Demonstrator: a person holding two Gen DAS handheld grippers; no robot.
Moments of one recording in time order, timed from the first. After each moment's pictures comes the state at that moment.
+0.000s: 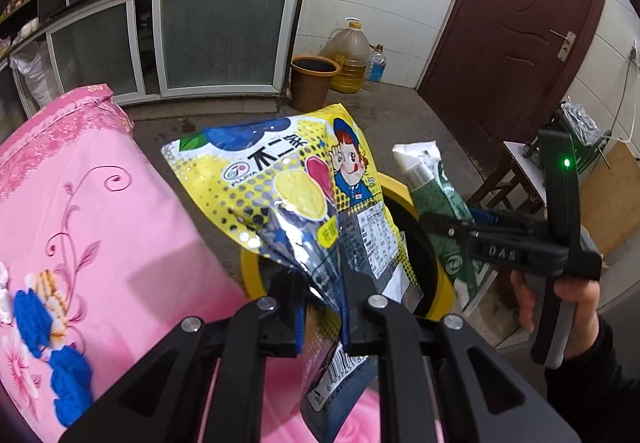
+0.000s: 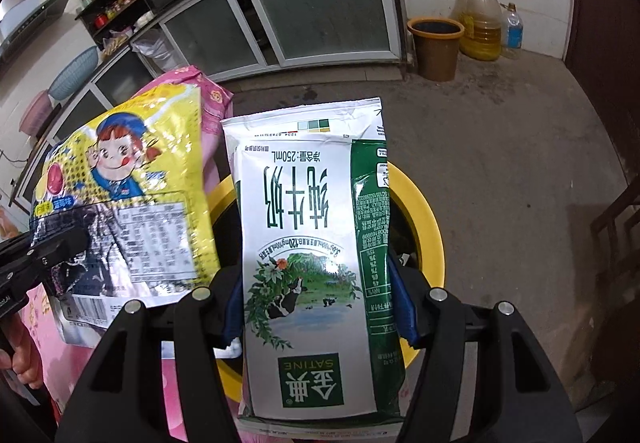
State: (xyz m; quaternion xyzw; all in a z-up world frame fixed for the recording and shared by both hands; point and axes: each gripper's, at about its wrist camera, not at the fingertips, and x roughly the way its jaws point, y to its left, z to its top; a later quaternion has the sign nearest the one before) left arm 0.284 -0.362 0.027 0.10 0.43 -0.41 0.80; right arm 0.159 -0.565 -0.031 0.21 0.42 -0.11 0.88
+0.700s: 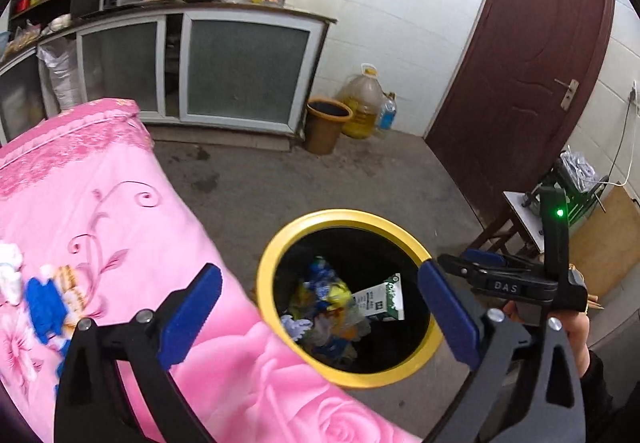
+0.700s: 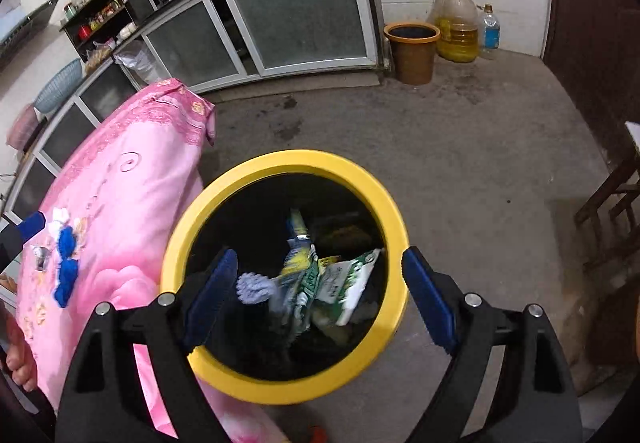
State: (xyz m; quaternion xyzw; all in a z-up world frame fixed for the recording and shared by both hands) left arm 0.272 -0.320 0.054 0.03 0.37 -0.39 0.84; right arm 0.137 -0.564 -0.017 0.22 0.41 -0.14 0.88
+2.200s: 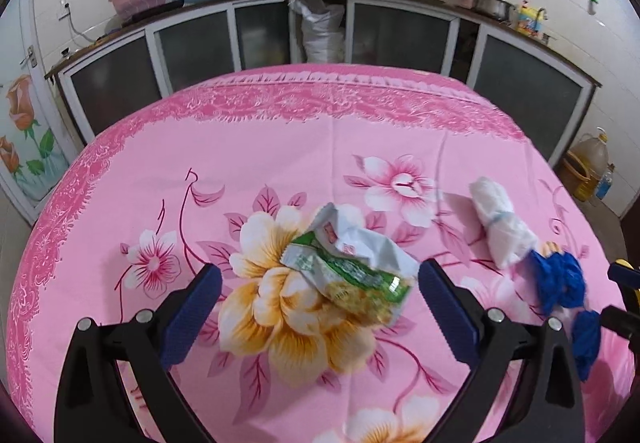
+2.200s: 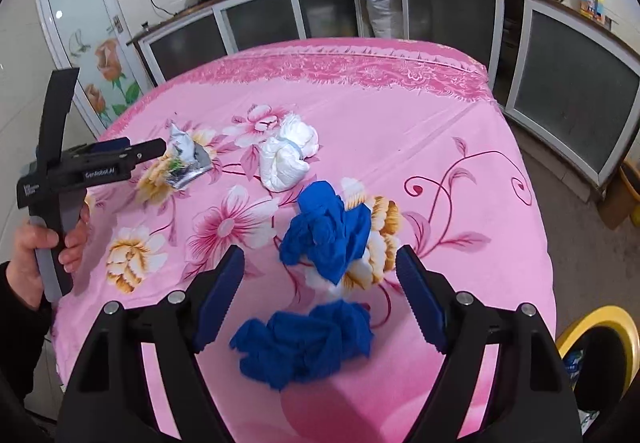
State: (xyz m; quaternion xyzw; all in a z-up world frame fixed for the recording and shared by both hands) left arm 0.404 0.063 0.002 0.00 0.40 0.00 0.92; right arm 0.343 -0.202 -0.005 0.00 0.41 0.18 0.89
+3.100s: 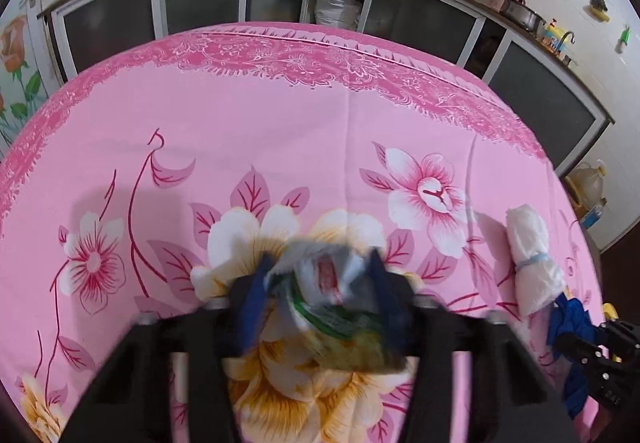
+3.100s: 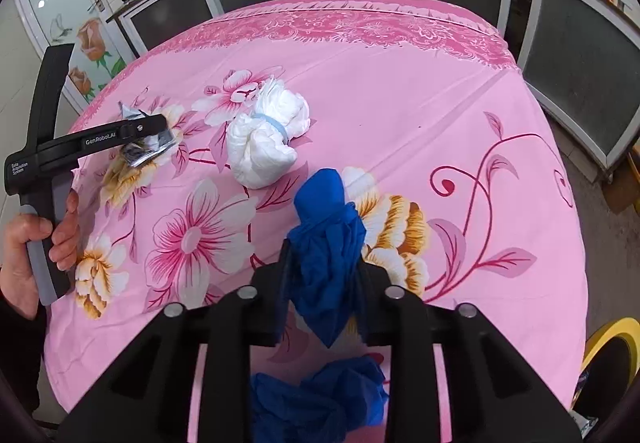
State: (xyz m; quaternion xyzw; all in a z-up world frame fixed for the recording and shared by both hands) left arm 0.457 0.081 -0.033 -0.09 0.45 -0.01 0.89; right arm 0.388 -0.186 -0.038 0.00 0.47 0.17 0.86
